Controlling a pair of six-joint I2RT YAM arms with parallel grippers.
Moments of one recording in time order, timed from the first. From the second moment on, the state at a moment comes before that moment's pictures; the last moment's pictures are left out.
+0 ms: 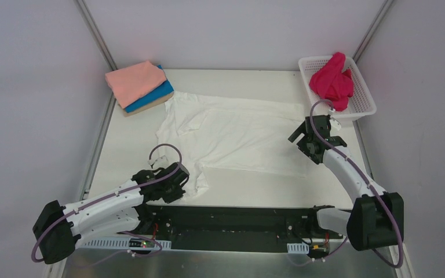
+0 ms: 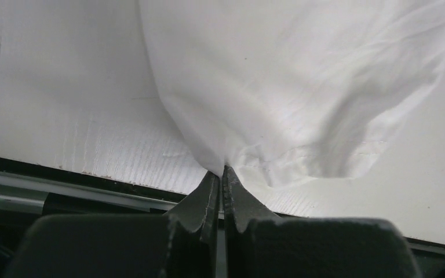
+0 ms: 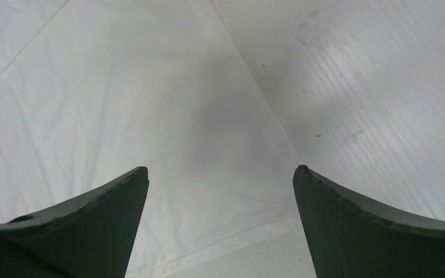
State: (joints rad) left arm -0.89 0.87 0.44 -0.83 -0.28 -1.35; right arm 0.18 1.25 0.80 -0.53 0.27 0.79
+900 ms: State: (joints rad) left arm -0.89 0.66 0.53 -0.76 -0.40 -1.06; right arm 0.09 0.98 0.44 -0.57 0.21 1.05
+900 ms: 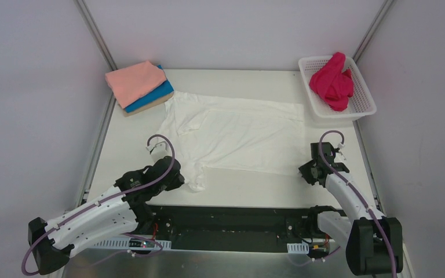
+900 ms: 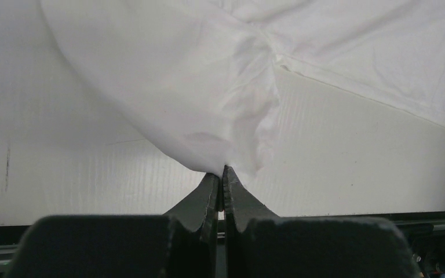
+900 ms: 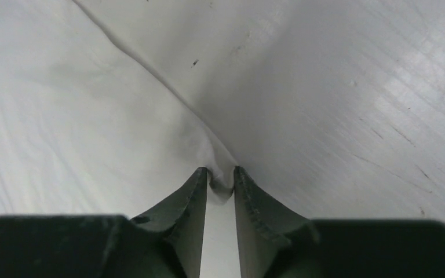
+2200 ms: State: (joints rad) left arm -0.40 1.17 0.94 -0.24 -0.21 -0.50; right arm 0.06 1.32 0.92 -0.59 0.17 0.87
